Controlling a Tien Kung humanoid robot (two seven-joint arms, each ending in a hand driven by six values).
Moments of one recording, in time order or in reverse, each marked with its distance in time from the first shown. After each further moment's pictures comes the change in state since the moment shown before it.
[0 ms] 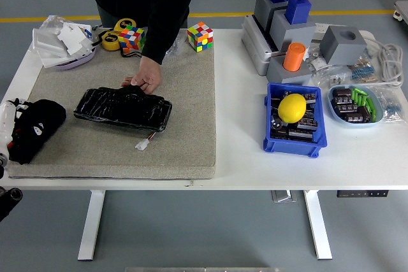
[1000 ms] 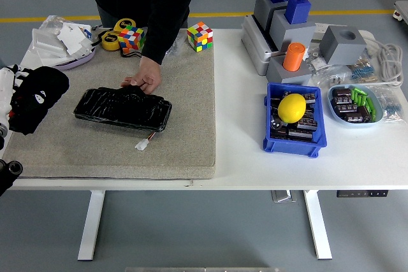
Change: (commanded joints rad) left arm -0.072 0.027 -0.022 -0.128 -0.019 -0.035 0.074; right arm 0.014 0.002 -0.020 -0.004 0.007 -0.003 0.007
